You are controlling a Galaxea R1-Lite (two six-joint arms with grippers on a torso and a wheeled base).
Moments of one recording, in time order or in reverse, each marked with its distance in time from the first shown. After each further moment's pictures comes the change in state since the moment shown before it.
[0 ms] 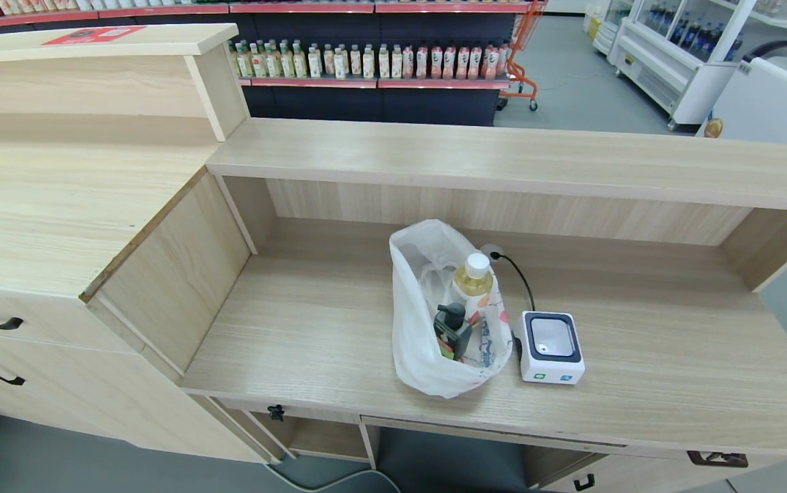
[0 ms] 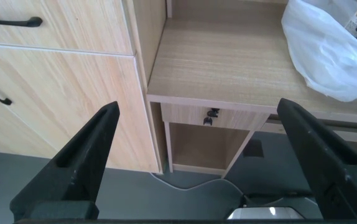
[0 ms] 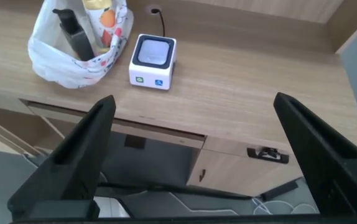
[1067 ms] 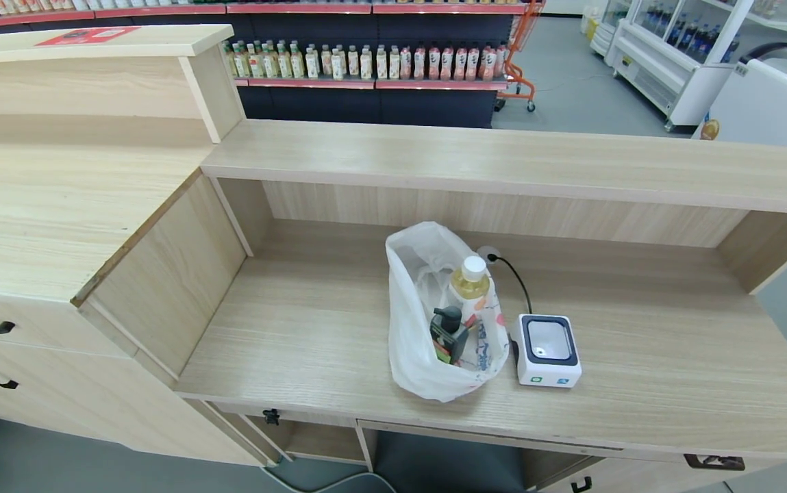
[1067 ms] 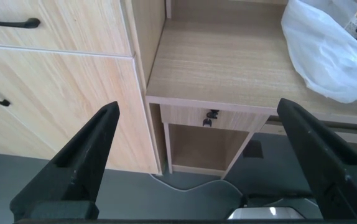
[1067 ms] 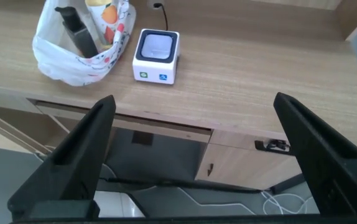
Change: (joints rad) left arm -0.001 0.000 0.000 0.000 0.001 0.003; right arm 0.000 -0.023 -0.002 0.072 0.005 0.045
